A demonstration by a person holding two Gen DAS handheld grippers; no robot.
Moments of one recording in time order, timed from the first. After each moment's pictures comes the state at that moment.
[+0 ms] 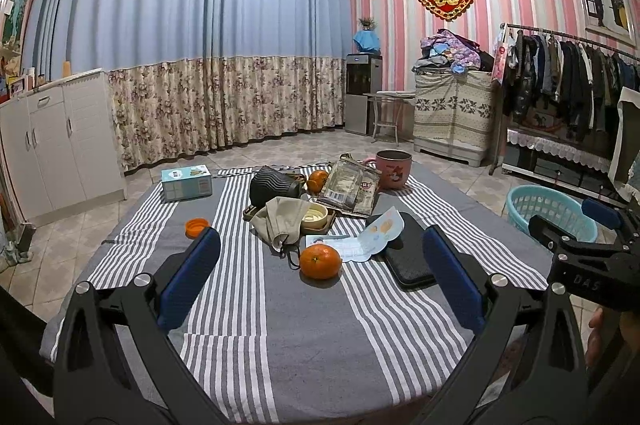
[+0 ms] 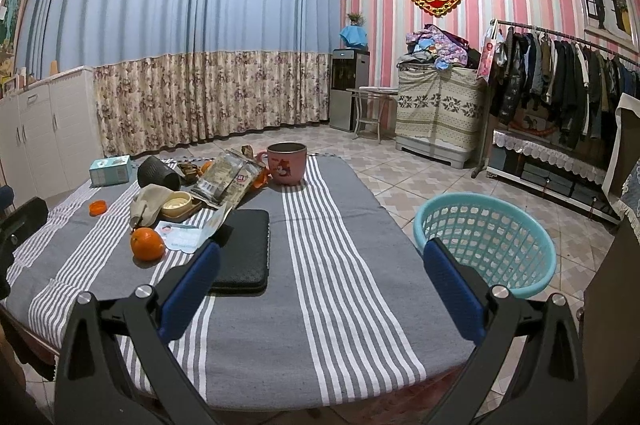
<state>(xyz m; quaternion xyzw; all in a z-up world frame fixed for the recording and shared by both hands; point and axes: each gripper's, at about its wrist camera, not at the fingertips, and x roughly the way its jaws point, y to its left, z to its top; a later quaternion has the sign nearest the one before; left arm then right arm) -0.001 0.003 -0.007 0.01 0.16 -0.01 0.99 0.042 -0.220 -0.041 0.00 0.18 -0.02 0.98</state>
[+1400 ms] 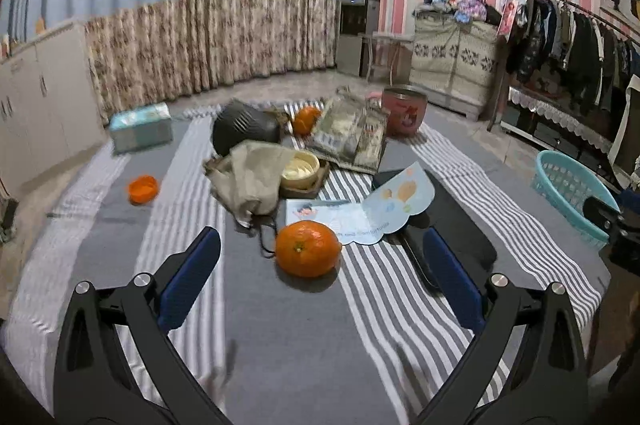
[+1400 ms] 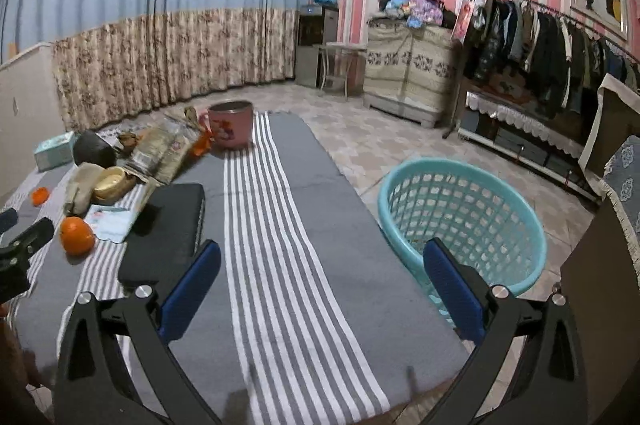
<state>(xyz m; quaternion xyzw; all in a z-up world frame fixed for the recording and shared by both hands) 0.117 0.001 -0.059 -0.01 0.29 -0.03 0.96 0.095 -0.267 -0.057 0.00 0.27 -0.09 0.96</state>
